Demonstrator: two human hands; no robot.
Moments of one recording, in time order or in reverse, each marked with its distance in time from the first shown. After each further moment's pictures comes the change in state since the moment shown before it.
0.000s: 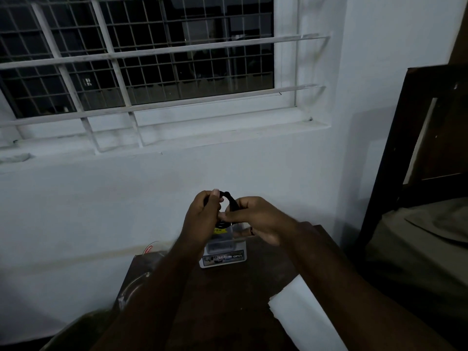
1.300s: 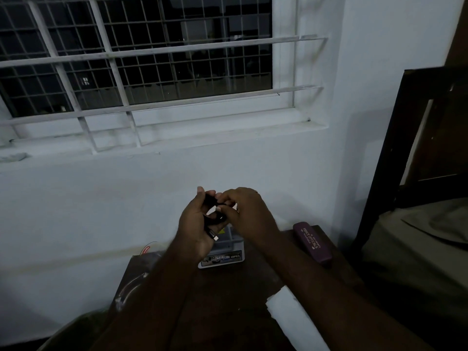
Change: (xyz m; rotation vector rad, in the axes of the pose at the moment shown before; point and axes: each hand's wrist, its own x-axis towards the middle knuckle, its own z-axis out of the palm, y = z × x) left_hand 0.007 -0.007 0.003 -0.818 -0.049 -0.359; right_hand 0.012 0.007 0.020 -0.820 0.506 -0.600
